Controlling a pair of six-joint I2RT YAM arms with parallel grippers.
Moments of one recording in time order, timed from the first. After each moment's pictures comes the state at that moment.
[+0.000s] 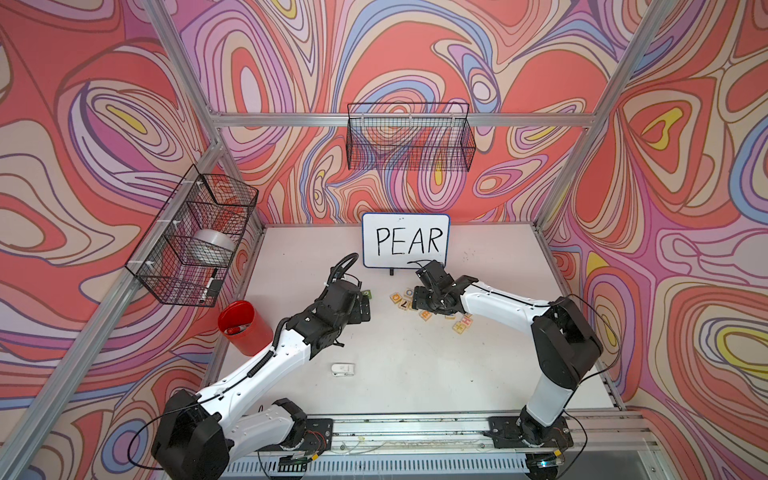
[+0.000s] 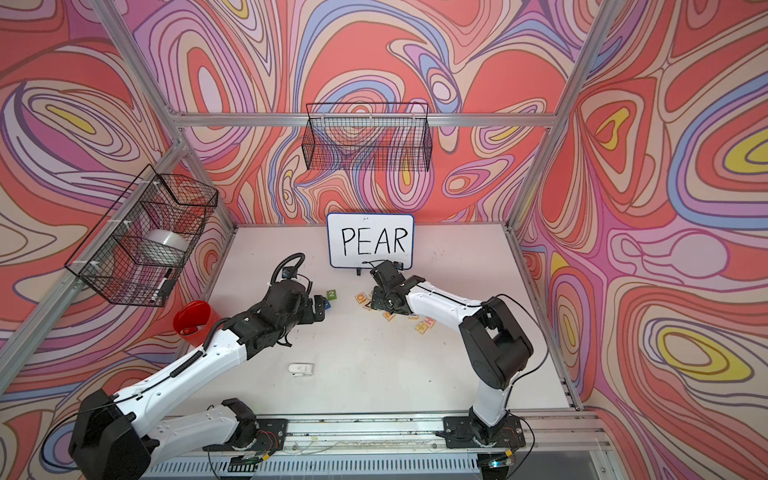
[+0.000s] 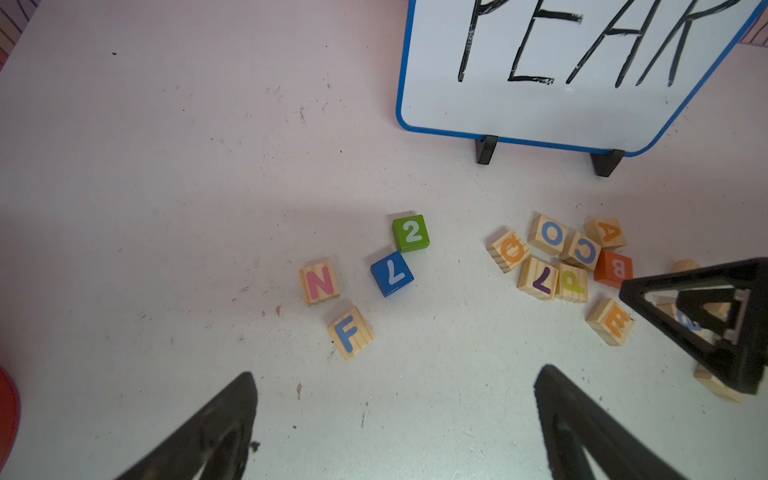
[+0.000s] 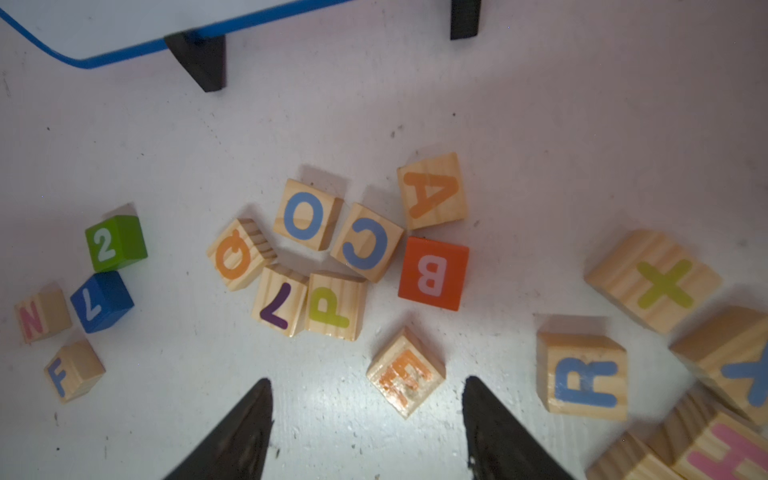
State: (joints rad) left arm -0.59 1.13 0.80 -0.45 -0.34 -0.53; right arm 0.65 1.79 1.23 -0.50 0.12 0.74
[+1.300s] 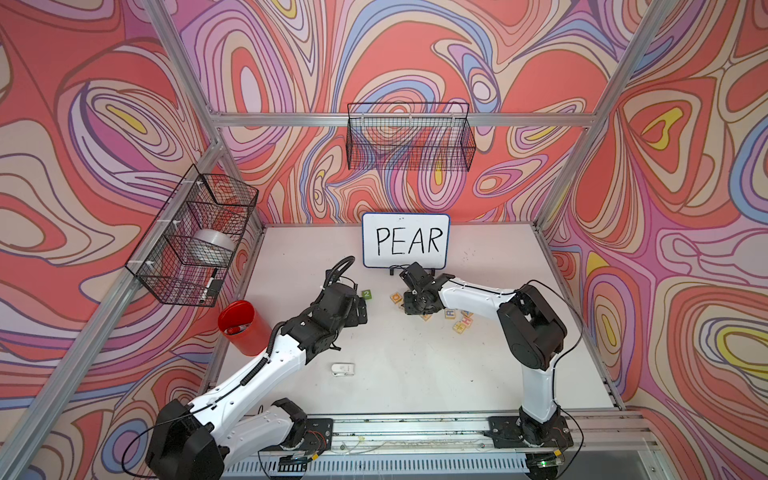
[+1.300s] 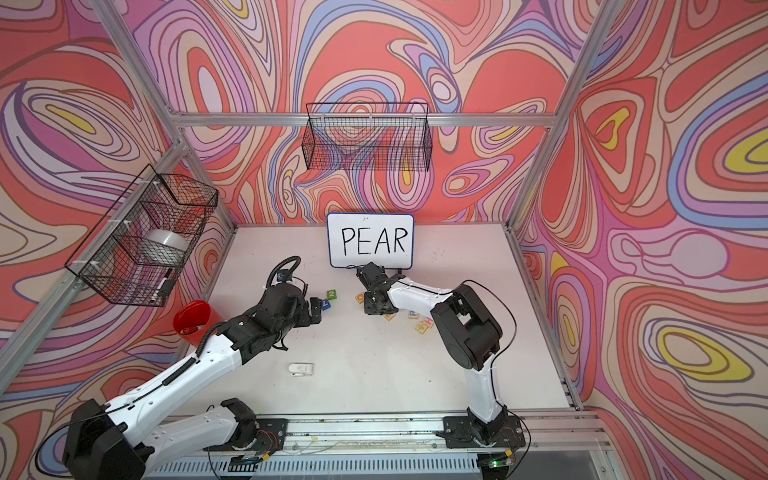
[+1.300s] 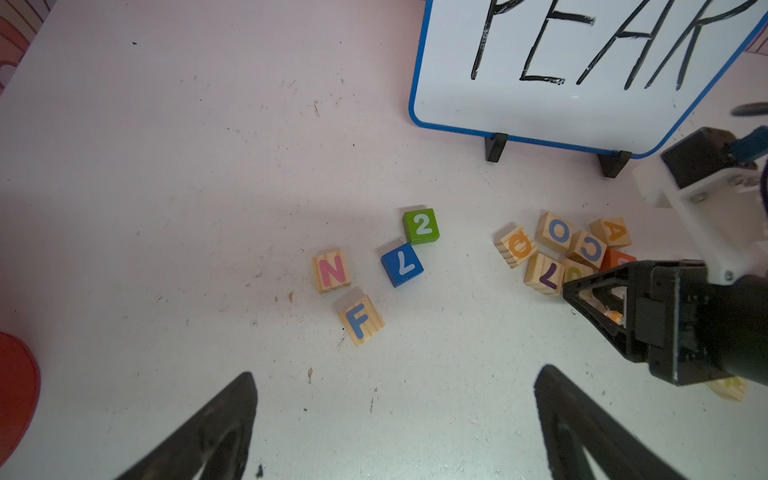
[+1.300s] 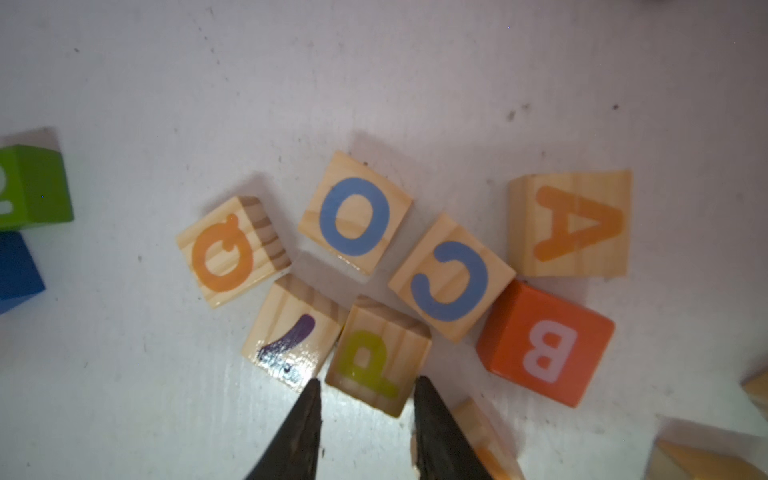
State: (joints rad) left arm -0.59 1.08 0.78 -0.48 -0.36 -0.55; right arm 0.68 1.99 1.36 -0.53 0.09 0.58
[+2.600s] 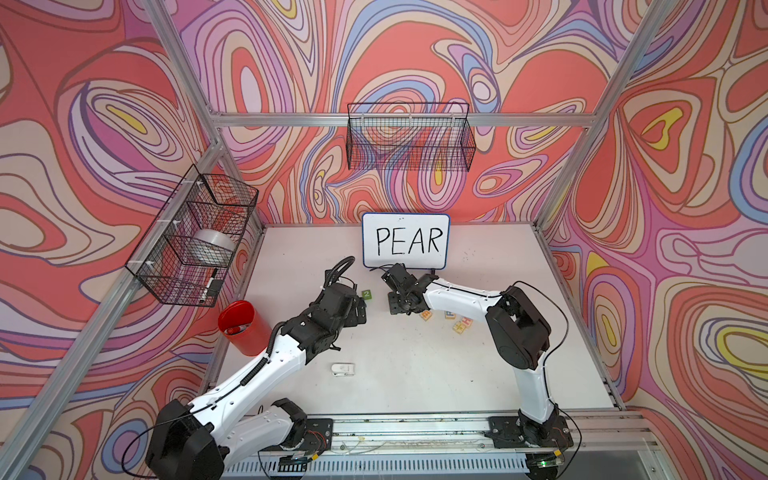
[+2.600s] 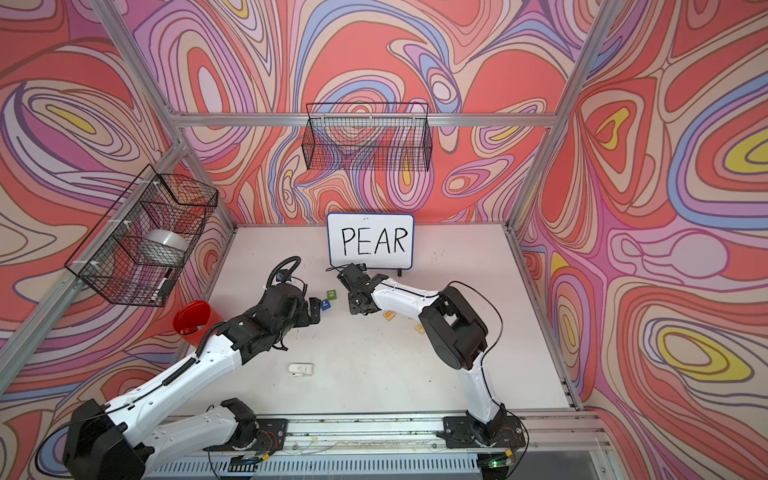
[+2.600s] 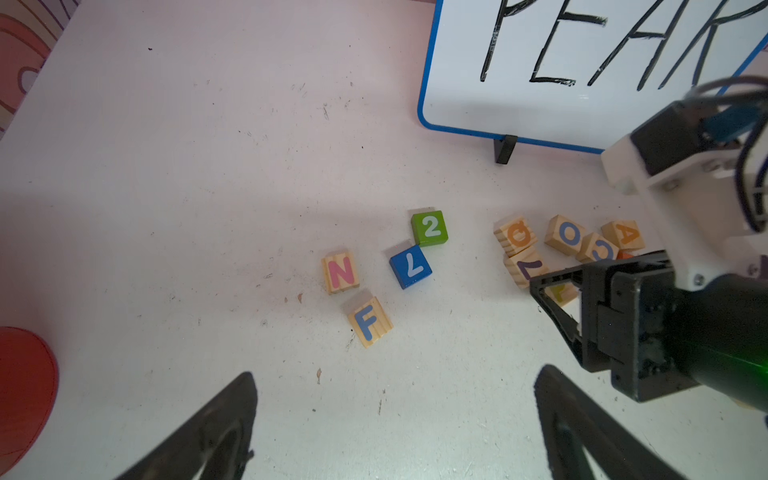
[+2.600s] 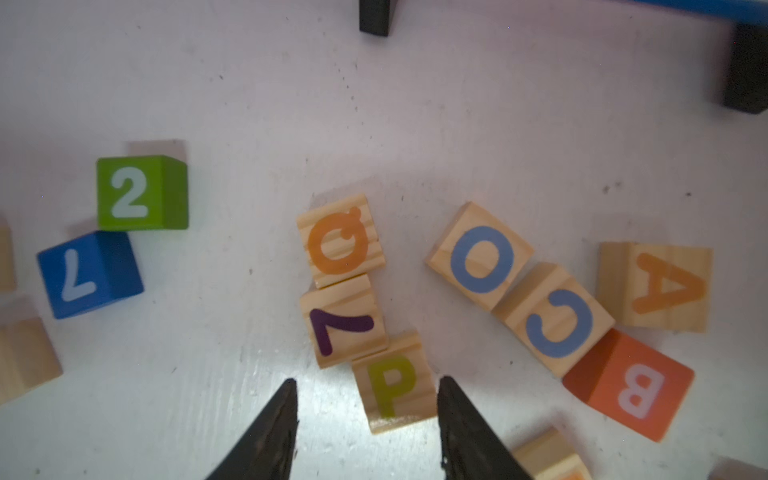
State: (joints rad) left arm -0.59 1.08 0.78 -0.49 -0.38 -0.55; right arm 0.78 2.08 1.51 -0.58 0.20 0.53
